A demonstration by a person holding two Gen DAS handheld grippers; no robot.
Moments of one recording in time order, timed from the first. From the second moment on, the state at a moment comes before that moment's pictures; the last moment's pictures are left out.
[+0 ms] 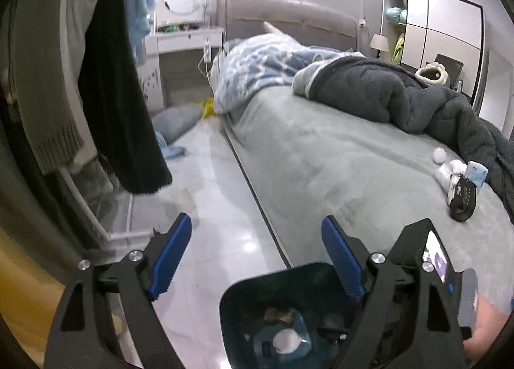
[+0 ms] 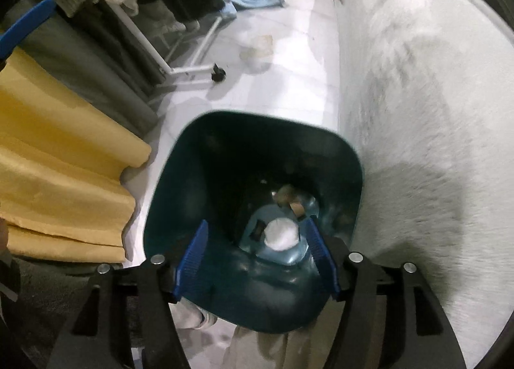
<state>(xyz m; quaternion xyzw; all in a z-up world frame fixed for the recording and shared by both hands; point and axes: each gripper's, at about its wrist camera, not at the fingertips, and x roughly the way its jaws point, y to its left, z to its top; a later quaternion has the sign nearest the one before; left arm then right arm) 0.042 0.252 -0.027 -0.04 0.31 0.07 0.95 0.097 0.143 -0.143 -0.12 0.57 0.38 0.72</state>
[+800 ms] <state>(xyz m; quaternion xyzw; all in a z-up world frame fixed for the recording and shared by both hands) 0.054 0.176 0.017 -0.01 0.23 0.03 0.97 0.125 0.023 -0.034 -0.06 0.37 0.32 0.87</state>
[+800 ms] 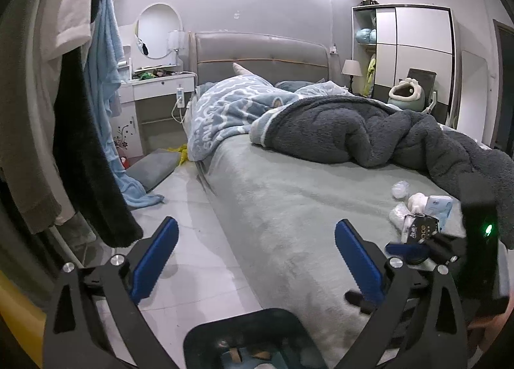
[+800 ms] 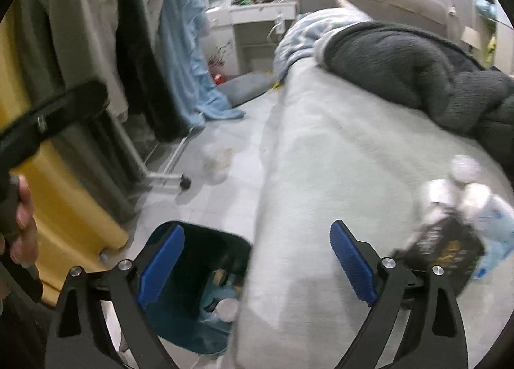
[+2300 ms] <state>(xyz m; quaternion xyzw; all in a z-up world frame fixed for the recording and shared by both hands) 0.106 0.034 -0.070 0.03 0.33 -0.18 0.92 0.187 -0.109 -0.057 0.18 0.46 0.19 0.85</state>
